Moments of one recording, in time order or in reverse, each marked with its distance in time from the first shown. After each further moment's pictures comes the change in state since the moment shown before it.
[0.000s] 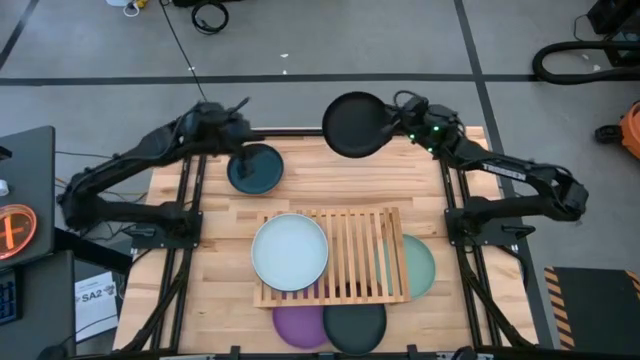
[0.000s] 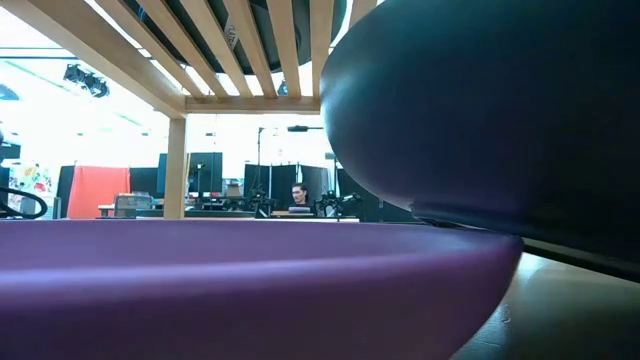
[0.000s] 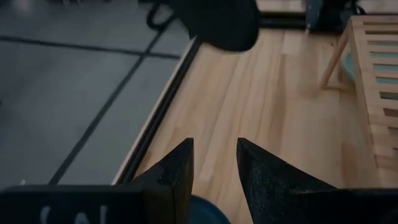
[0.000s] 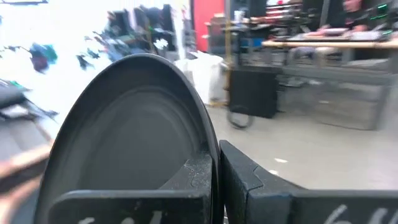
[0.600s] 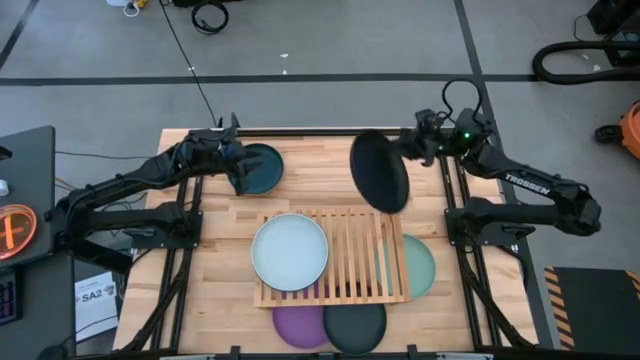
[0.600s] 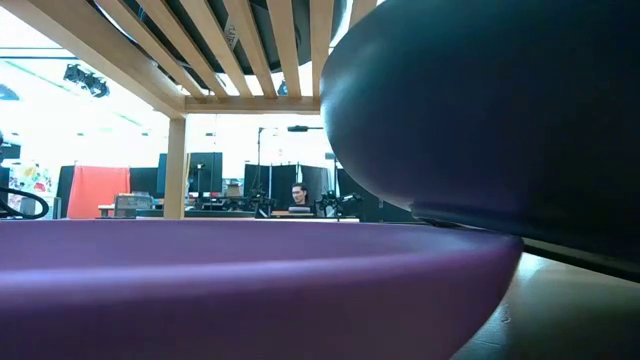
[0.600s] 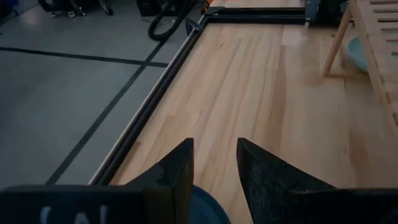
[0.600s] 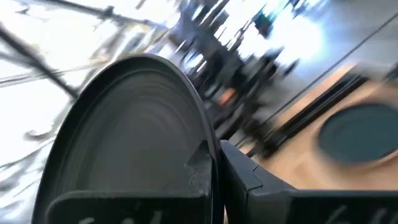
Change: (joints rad) left arm 0.000 -0.183 -0.373 0.259 0.003 -0.015; right arm 0.076 -0.200 0.000 -0.013 -0.822 0.756
